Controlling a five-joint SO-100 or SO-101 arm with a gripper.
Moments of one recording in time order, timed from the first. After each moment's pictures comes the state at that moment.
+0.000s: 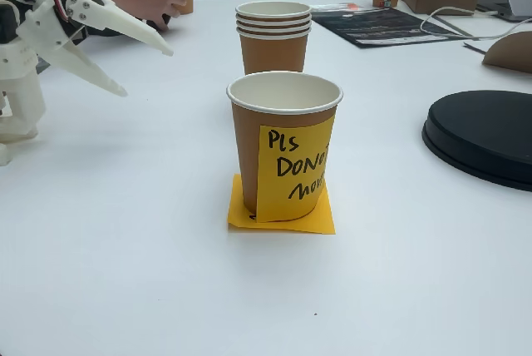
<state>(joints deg) -6.7 187.6 166.3 76.6 0.3</state>
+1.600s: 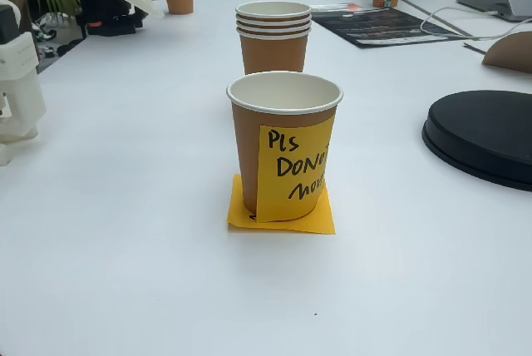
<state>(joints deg) -2.3 141.1 119.9 73.2 6.2</state>
